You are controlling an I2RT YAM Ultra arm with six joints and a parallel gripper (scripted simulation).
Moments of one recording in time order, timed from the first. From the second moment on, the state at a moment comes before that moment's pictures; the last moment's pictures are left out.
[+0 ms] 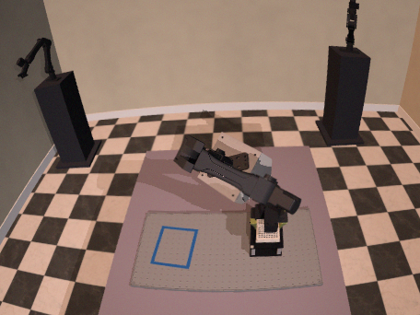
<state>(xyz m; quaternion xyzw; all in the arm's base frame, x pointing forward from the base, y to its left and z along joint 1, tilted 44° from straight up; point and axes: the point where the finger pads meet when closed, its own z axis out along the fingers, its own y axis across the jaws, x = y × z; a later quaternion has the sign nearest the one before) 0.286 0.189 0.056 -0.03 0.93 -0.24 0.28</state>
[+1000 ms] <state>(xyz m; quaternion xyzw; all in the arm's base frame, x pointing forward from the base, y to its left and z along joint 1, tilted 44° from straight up) 0.285 0.187 0.055 -0.03 0.93 -0.24 0.28</state>
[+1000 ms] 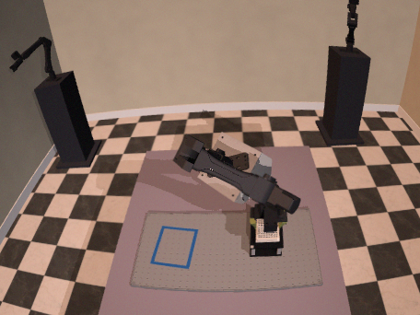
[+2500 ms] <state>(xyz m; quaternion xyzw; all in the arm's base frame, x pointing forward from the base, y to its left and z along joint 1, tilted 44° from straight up) 0.288 0.183 0.053 -0.03 0.93 -0.24 0.28</state>
